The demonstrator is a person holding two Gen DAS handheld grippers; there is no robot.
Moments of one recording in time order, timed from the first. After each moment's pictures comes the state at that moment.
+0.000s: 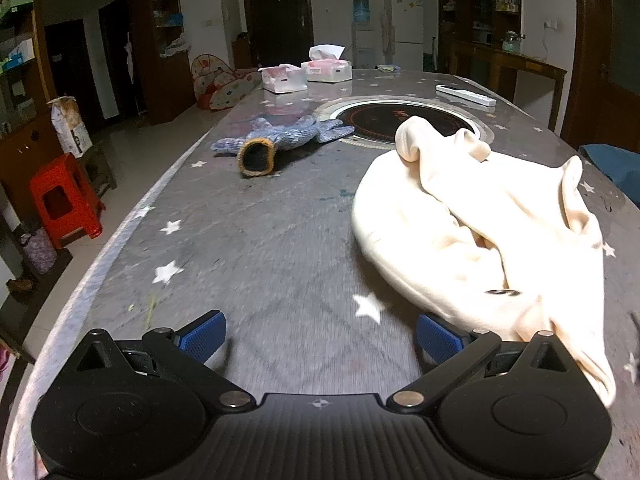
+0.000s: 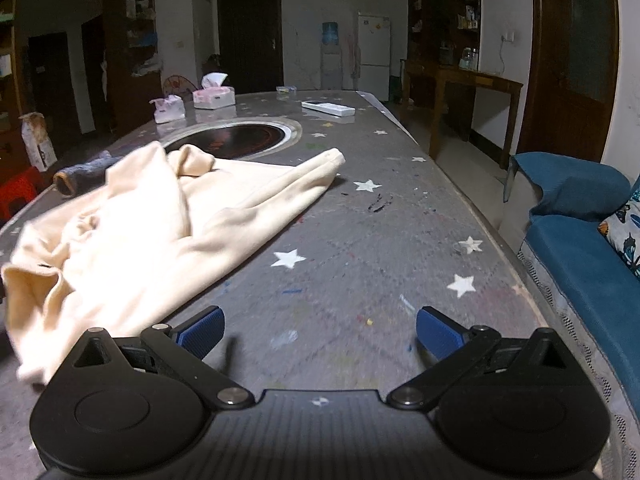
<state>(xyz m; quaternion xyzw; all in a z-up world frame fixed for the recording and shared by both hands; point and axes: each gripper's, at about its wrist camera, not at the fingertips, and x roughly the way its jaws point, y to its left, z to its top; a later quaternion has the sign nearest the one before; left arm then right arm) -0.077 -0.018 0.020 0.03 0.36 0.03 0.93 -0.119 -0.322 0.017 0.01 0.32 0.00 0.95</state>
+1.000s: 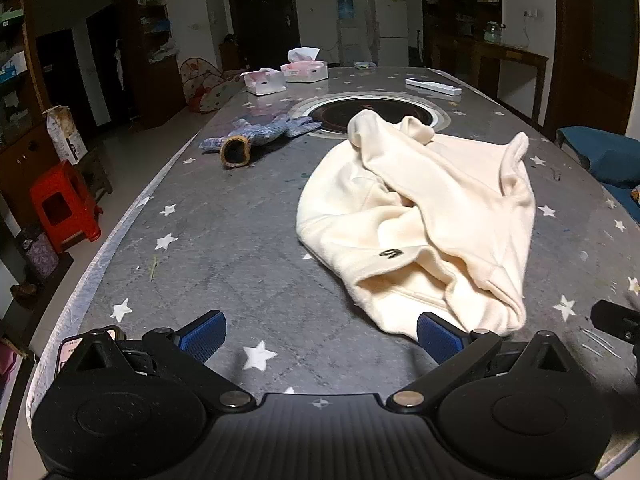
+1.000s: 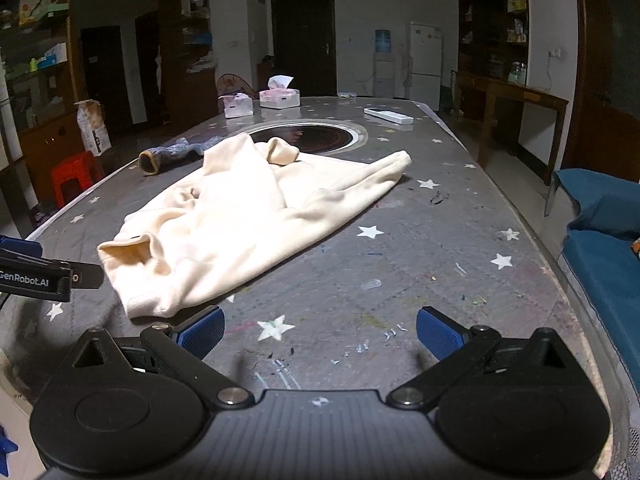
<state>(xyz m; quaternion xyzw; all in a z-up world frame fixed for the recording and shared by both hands) -0.138 -0.054 0.036 0.05 0.36 0.01 0.93 -0.181 -0.291 0.033 -0.01 0.31 0.08 0.95</state>
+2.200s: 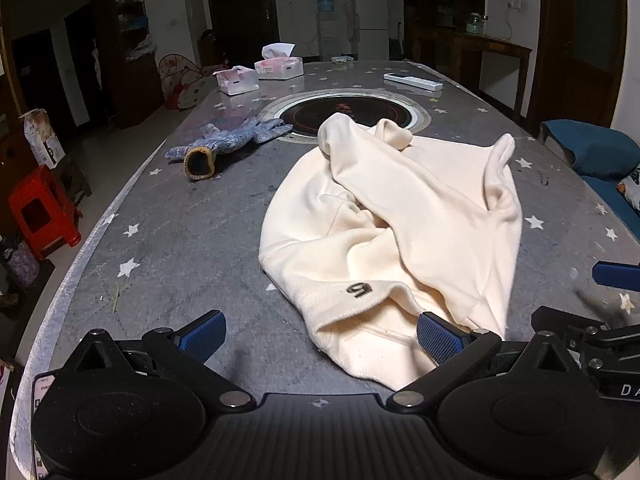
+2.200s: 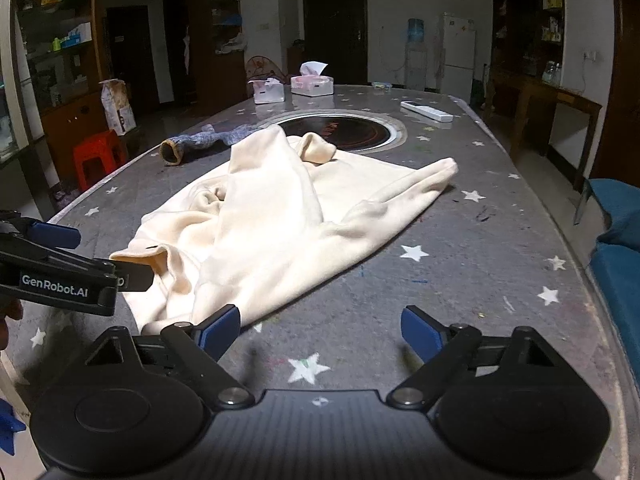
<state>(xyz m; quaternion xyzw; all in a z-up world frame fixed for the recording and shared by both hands) -0.099 -0.065 0.038 0.05 0.37 -0.02 0.93 -0.137 -0.269 0.034 -0.02 0.33 0.13 0.93</state>
